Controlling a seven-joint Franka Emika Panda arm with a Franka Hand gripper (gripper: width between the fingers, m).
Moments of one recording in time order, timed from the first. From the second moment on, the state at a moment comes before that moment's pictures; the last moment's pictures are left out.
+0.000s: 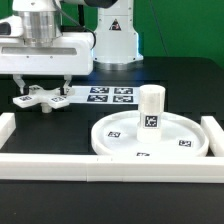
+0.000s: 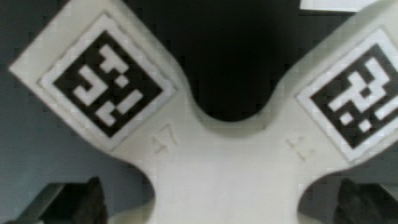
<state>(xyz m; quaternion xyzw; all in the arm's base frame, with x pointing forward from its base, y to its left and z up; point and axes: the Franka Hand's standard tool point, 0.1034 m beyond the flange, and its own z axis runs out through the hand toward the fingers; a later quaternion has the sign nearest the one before) 0.417 -0.165 0.033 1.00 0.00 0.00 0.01</state>
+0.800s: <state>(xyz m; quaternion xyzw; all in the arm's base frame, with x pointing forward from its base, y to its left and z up) 0.410 -0.164 0.021 1.00 0.00 -0.02 0.00</state>
